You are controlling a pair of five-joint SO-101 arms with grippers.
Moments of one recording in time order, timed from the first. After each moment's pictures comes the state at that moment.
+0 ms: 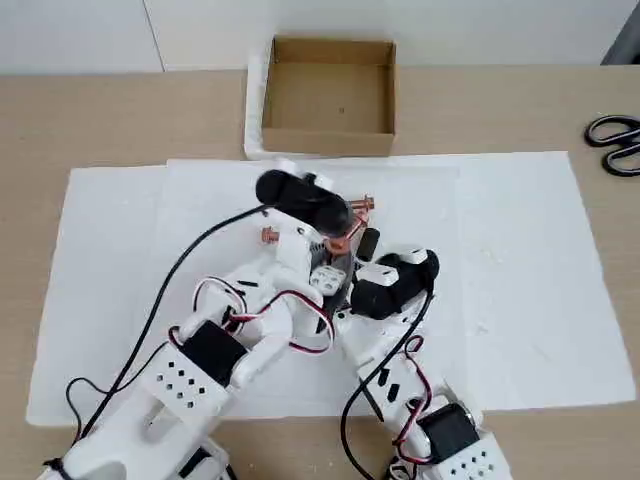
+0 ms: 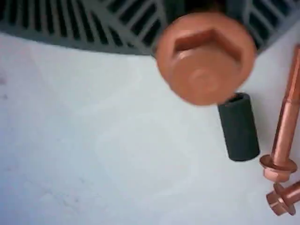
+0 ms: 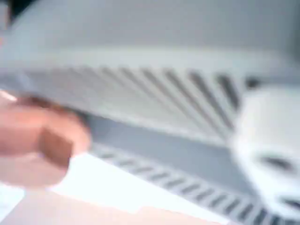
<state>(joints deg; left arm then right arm) 34.2 -46.7 53.6 40.7 15.8 -31.4 -101.8 96.1 29.1 -10.1</state>
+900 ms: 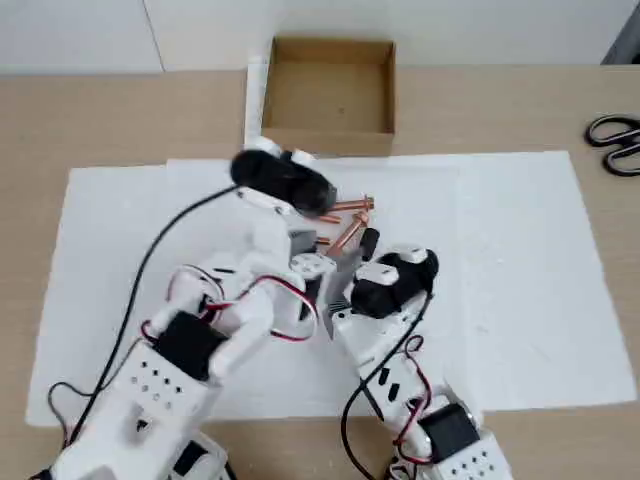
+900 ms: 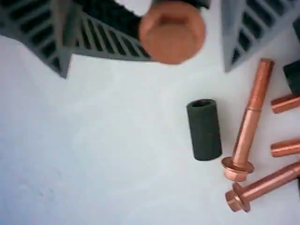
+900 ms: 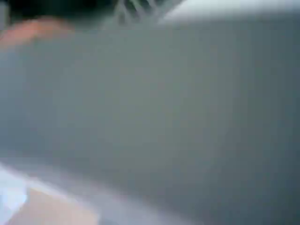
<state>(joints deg) 29.1 -47.1 41.9 54.7 15.5 -31.3 -101.8 96.1 29.2 -9.9</state>
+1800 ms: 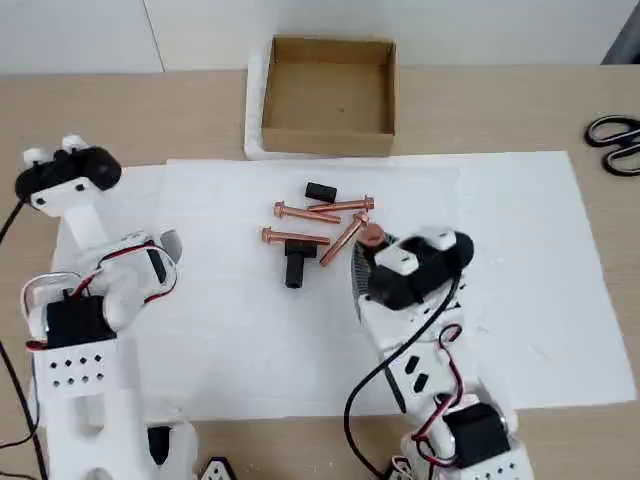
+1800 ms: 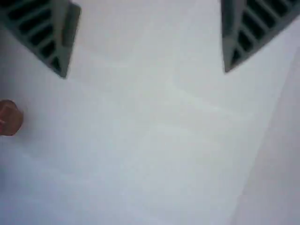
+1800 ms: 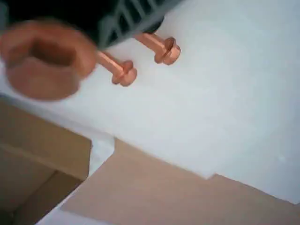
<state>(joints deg) -13.7 -47.3 41.2 70.5 15.6 -23.6 -92.0 74.8 38.2 0.5</state>
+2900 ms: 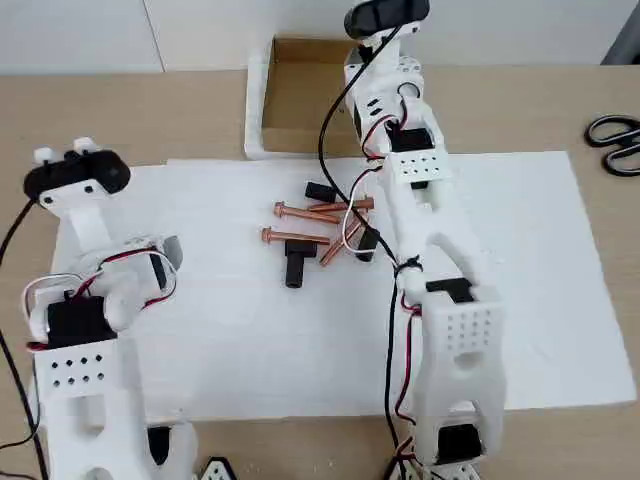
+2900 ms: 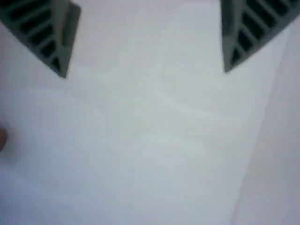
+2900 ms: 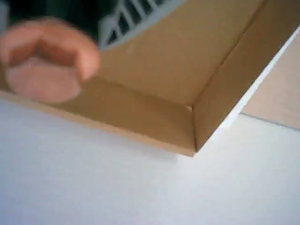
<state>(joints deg) -13.9 -47.3 42.4 70.9 11.3 -11.9 42.2 -34.1 14.4 0.8</state>
